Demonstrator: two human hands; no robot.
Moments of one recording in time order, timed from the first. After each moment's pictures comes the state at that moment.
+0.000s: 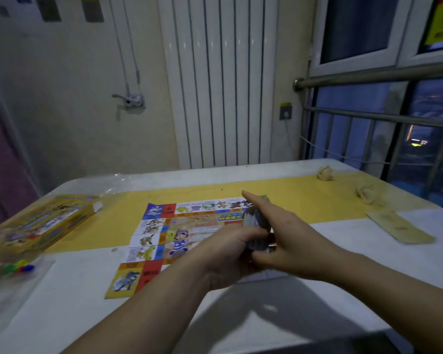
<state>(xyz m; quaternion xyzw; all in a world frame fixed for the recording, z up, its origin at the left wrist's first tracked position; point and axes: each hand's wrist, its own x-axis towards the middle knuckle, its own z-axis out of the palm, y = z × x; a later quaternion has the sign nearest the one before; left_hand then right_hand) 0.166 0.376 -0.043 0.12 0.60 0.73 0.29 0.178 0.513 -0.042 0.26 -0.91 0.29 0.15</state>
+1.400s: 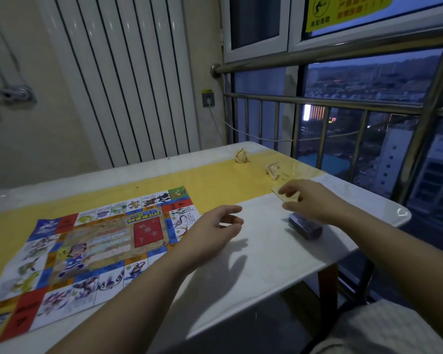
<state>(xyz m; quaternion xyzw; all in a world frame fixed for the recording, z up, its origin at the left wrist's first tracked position) 0.154 0.498 -0.075 0.28 0.81 0.50 0.14 0.198 0.725 -0.055 -0.11 -0.96 0.22 0.10</state>
